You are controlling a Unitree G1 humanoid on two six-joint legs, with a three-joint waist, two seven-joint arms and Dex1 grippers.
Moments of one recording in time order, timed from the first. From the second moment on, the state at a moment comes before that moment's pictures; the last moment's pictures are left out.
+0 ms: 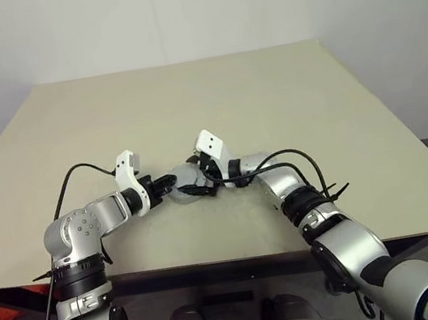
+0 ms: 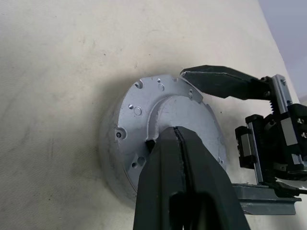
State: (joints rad) left arm -0.43 0.25 0.33 -0.03 -0.73 1.30 -0.25; right arm -0.75 -0.05 0.22 0.81 0.03 0.01 0.90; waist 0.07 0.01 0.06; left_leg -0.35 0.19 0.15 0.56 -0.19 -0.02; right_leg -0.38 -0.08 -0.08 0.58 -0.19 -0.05
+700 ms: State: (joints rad) left arm -0.43 0.25 0.33 -0.03 -0.73 1.29 -0.26; right arm -0.86 -0.25 -0.17 0.64 0.42 1.13 0.80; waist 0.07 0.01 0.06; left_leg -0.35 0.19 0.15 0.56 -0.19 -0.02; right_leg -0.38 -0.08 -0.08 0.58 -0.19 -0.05
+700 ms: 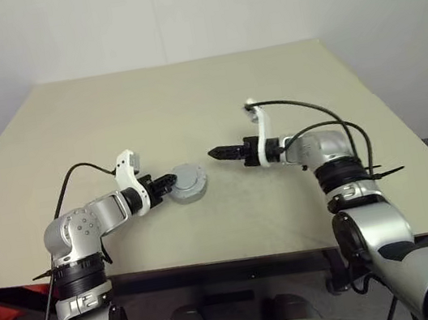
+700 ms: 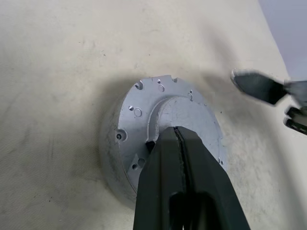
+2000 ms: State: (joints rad) left arm -0.40 0.26 0.39 -0.02 -0.72 1.29 -0.20; right arm -0.95 0.04 -0.36 0.89 0.51 1.13 0.53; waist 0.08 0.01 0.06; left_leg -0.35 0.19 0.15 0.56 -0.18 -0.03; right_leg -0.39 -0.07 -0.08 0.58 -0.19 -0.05
